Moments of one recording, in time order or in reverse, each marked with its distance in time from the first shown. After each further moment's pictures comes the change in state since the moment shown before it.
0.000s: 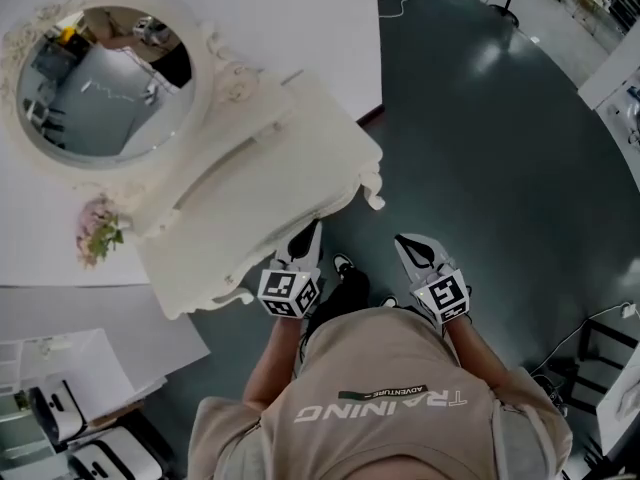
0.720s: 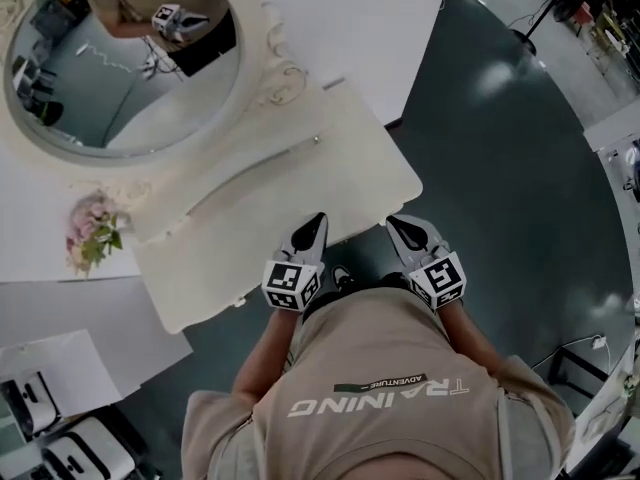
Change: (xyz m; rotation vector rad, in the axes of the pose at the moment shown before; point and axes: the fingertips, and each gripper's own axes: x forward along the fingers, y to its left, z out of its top) left arm 0.038 0.138 0.037 -0.024 -0.012 0.017; right arm 0.177 -0.009 0.090 -0.023 0.013 0.083
